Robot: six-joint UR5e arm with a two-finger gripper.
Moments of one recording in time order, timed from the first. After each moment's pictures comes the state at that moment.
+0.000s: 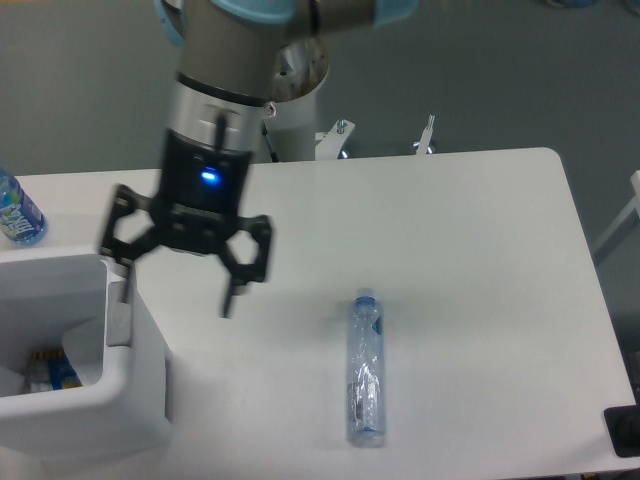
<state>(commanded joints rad) 2.34 -1.83 -1.39 -0.92 1.25 0.11</state>
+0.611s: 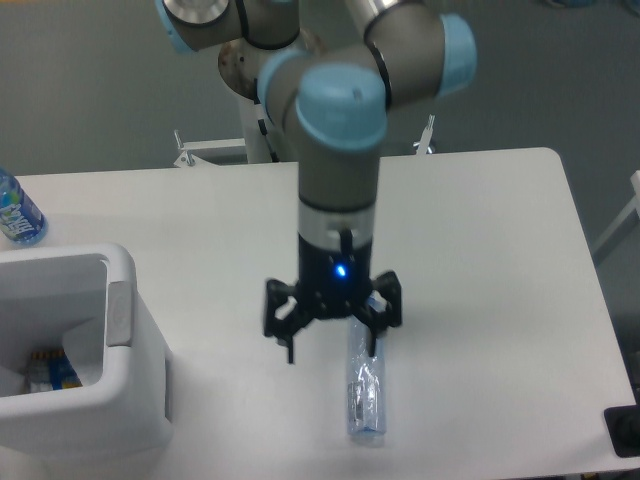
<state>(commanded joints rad) 2.39 -2.02 -1.41 -0.93 1.47 0.32</state>
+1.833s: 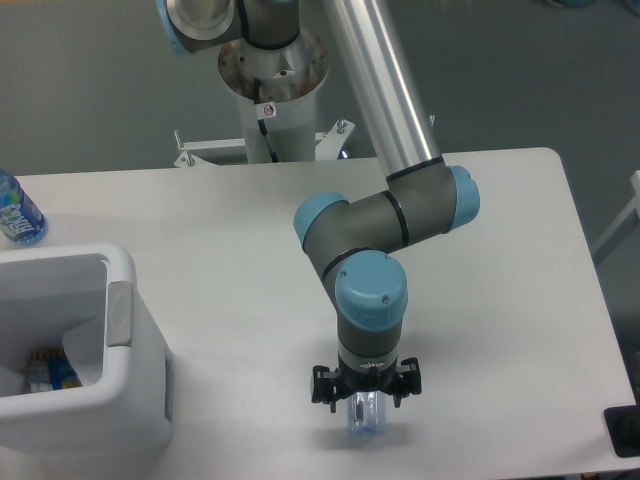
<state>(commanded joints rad) 2.39 -2.26 -1.37 -0.90 1.54 0.32</state>
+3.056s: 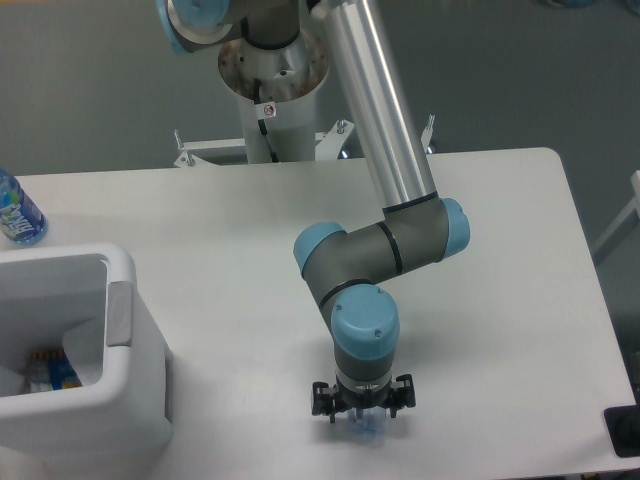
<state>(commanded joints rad) 2.38 -2.33 -1.37 -0.86 1.58 0.32</state>
